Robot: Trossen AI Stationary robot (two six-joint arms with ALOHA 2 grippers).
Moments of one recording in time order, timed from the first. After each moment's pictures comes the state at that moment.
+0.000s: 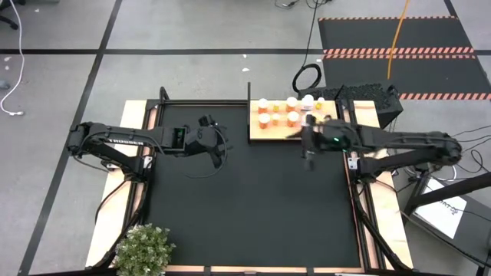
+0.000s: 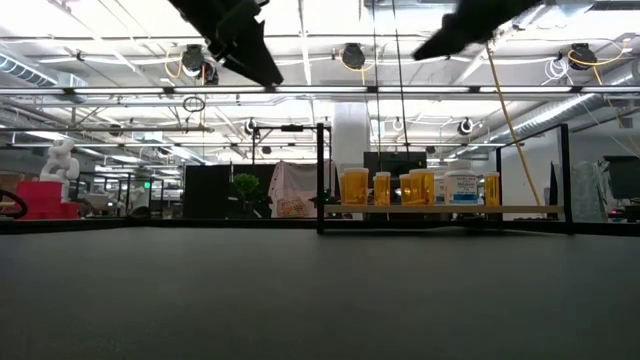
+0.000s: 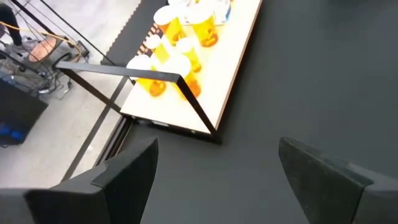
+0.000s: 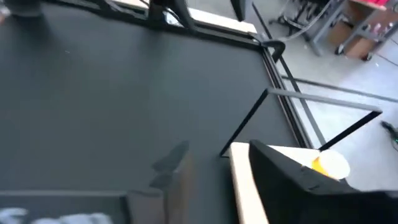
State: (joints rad) left arm 0.02 1.35 1.09 -0.43 -0.44 0.02; right arm -0.10 0.98 0.85 -0.36 0.10 -0.24
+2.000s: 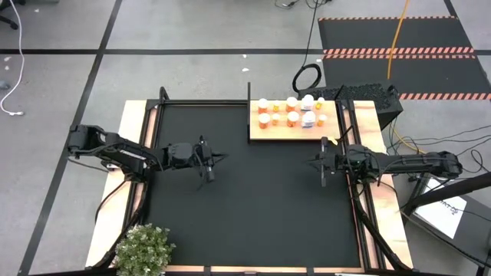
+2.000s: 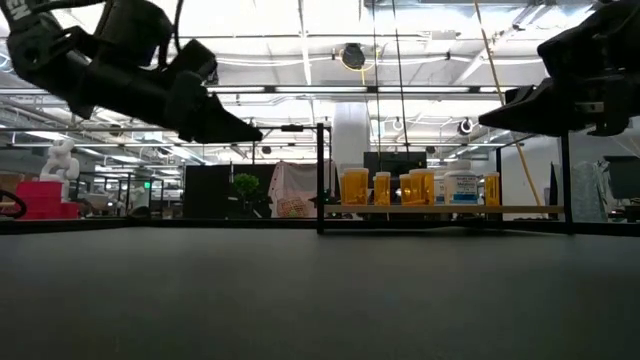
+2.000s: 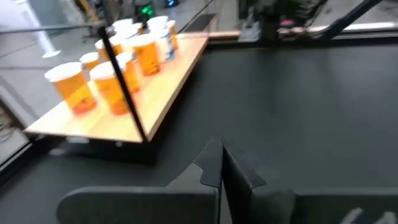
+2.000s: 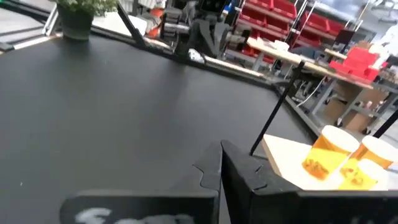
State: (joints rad) left arm 0.05 1.35 0.33 0.78 -0.15 0.07; right arm -0.07 0.34 0.02 0.20 0.00 -0.30
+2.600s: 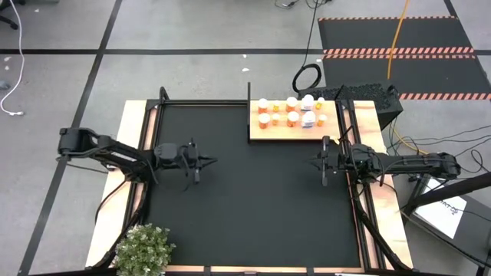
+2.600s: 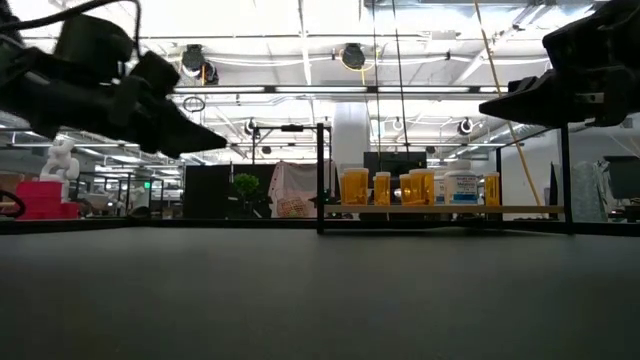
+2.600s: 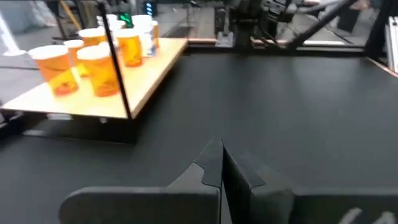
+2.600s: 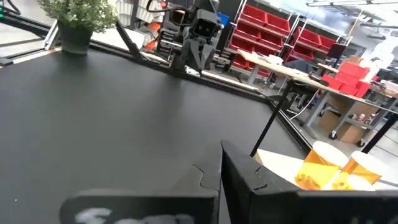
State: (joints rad) left arm 0.10 1.25 0.12 0.95 0.02 0.01; right arm -0.07 0.30 0.02 0.21 0.00 -0.31
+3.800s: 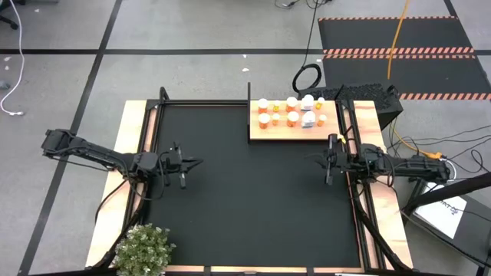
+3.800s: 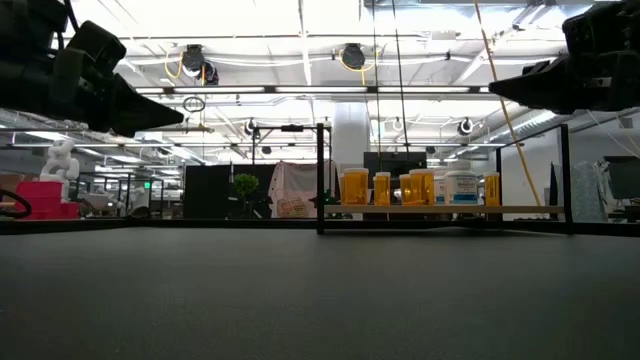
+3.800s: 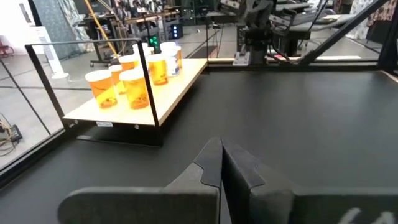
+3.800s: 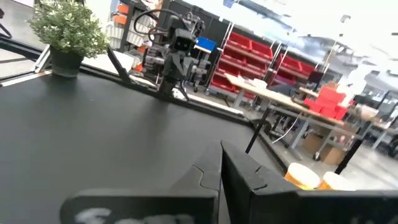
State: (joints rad) left arm -0.17 0.66 0.01 0.55 -0.37 0.02; right arm -0.06 0.07 0.02 0.10 0.02 -0.35
